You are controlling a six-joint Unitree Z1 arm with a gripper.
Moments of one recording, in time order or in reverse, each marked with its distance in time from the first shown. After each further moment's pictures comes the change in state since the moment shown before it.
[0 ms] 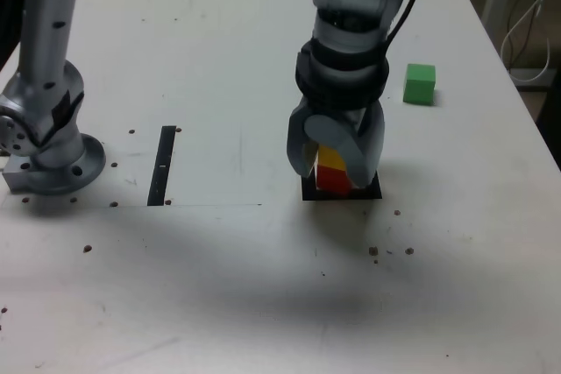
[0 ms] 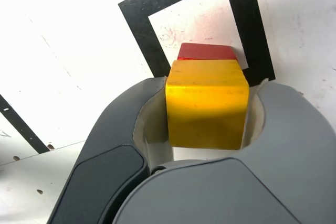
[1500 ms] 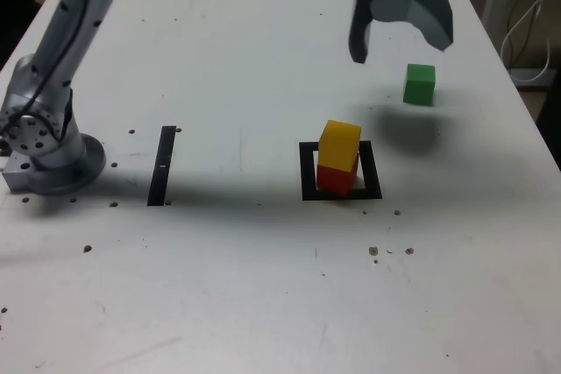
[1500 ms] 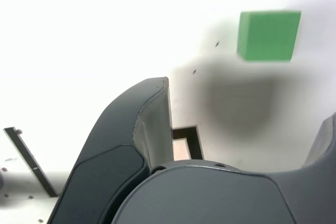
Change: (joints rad) arm 0.384 0.235 -0.627 0.344 0.075 0.206
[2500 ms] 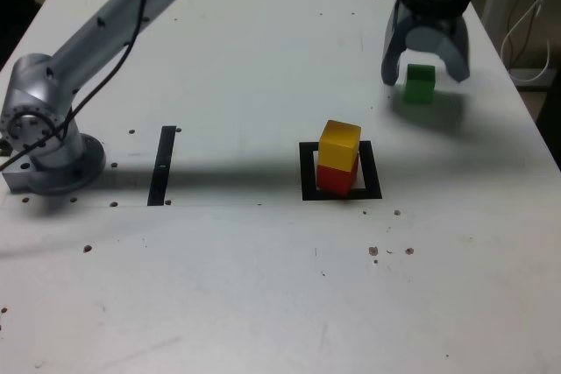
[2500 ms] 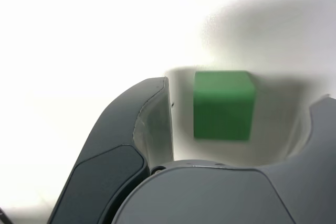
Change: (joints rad) arm 0.045 0.256 -0.258 0.031 0.013 0.069
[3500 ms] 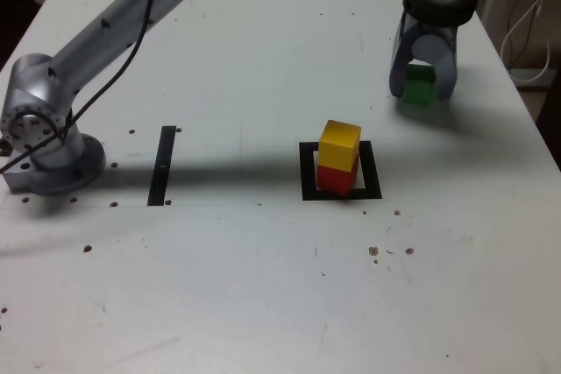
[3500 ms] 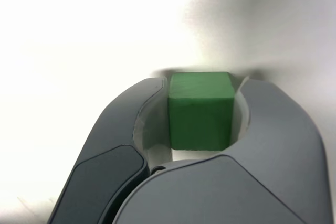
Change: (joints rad) arm 0.014 0.012 -0.009 -0.038 -0.075 0.041
